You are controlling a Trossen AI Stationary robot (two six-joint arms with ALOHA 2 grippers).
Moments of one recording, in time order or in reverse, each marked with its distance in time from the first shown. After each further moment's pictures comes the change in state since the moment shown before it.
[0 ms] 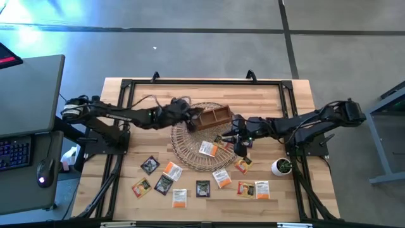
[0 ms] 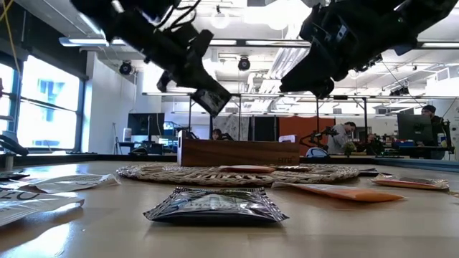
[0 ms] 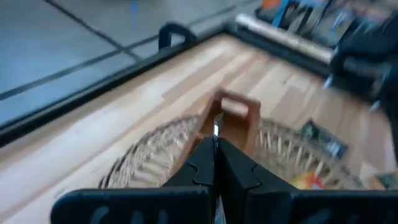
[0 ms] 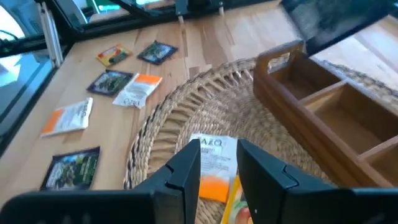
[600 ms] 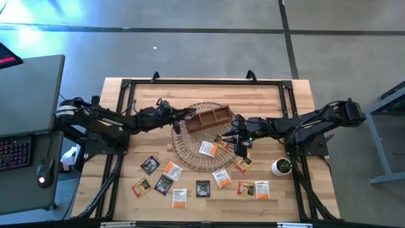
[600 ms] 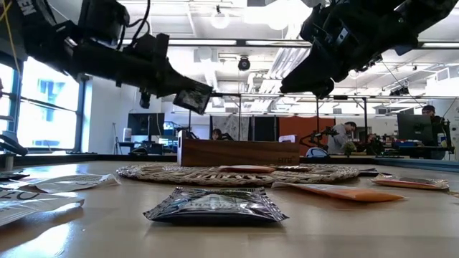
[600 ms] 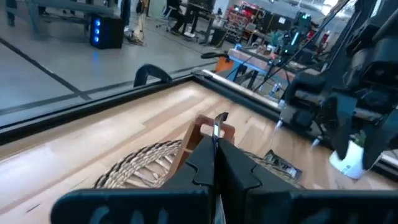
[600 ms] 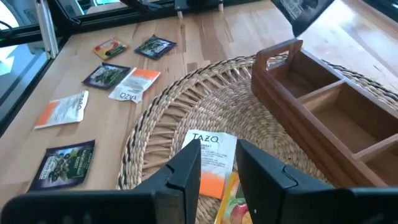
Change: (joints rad) left arm 0.057 -0.044 -0.413 0.685 0.153 0.025; right arm -0.002 0.000 0.000 -0.003 0.008 -0.029
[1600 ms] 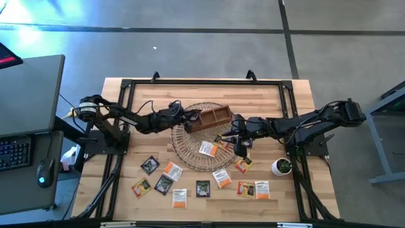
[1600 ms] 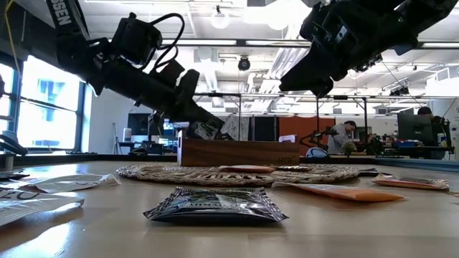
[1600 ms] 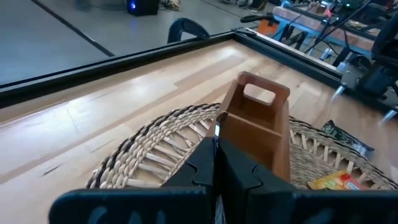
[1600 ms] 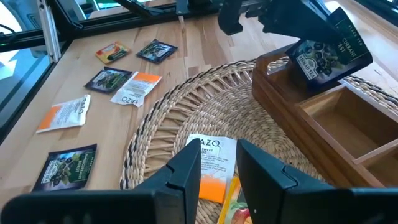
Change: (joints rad) left arm 0.000 0.257 0.147 -0.090 -0.120 -0.027; right arm 0.000 0.000 0.000 0.010 -0.001 0.002
